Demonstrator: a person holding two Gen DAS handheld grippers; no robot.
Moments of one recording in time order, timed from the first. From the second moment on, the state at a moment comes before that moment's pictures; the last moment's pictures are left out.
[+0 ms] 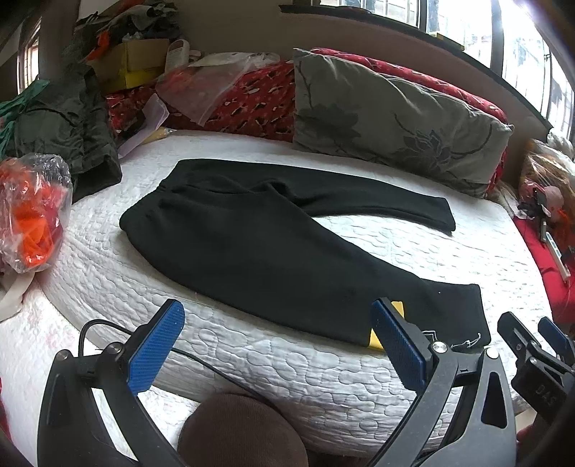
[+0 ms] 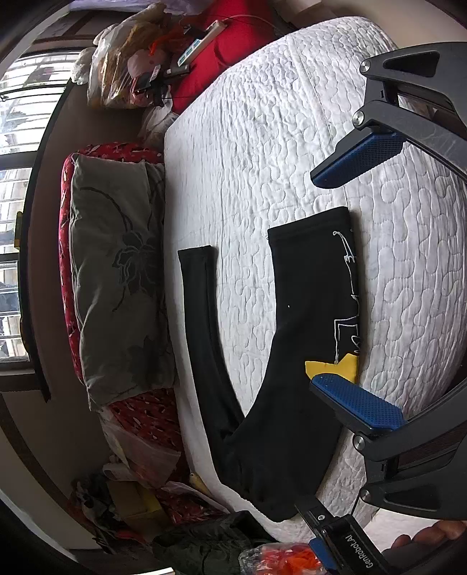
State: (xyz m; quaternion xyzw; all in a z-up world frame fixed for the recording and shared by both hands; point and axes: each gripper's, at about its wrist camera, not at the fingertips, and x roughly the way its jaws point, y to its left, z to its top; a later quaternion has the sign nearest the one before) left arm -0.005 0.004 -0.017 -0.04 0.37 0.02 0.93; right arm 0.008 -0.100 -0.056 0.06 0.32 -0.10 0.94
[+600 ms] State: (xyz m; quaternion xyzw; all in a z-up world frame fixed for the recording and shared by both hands) left arm -0.005 -0.004 -0.019 -0.04 0.38 0.01 0.92; right arm 0.006 -0.099 -0.055 0.06 0.33 -0.10 0.94
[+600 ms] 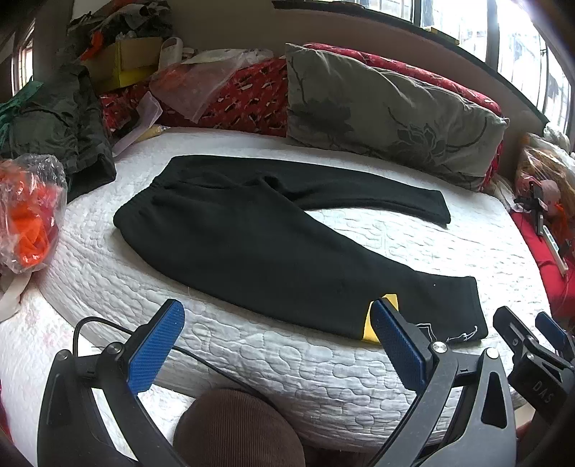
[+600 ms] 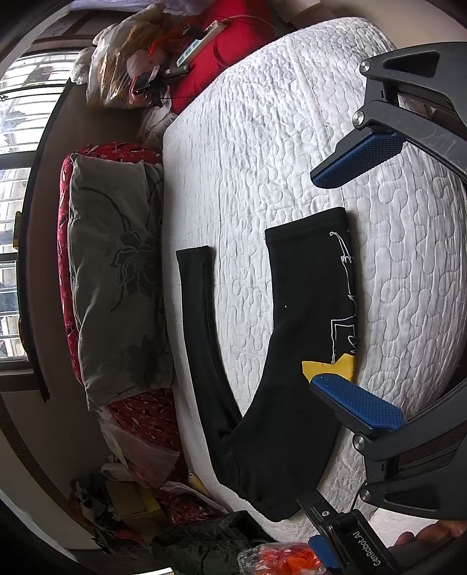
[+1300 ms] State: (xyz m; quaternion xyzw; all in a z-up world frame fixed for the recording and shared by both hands) left arm -0.005 -0.004 -0.023 -0.04 0.38 0.01 0.92; right arm 0.007 -0.100 -0.056 0.06 0.33 -0.10 0.94
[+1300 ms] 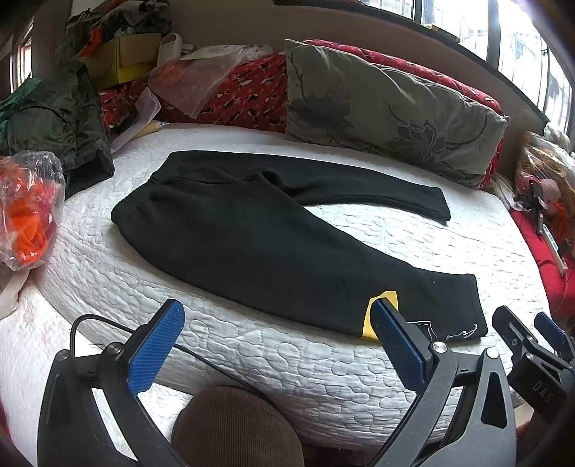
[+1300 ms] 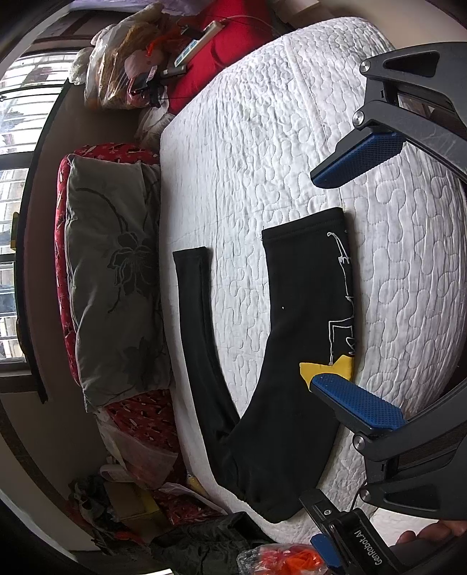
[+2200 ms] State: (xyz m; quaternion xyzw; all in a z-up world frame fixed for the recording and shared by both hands) left arm 0.049 0.025 -0.020 -0.05 0.46 0.00 0.89; right arm 0.026 -0.114 -0.055 0.07 0.35 -0.11 0.93
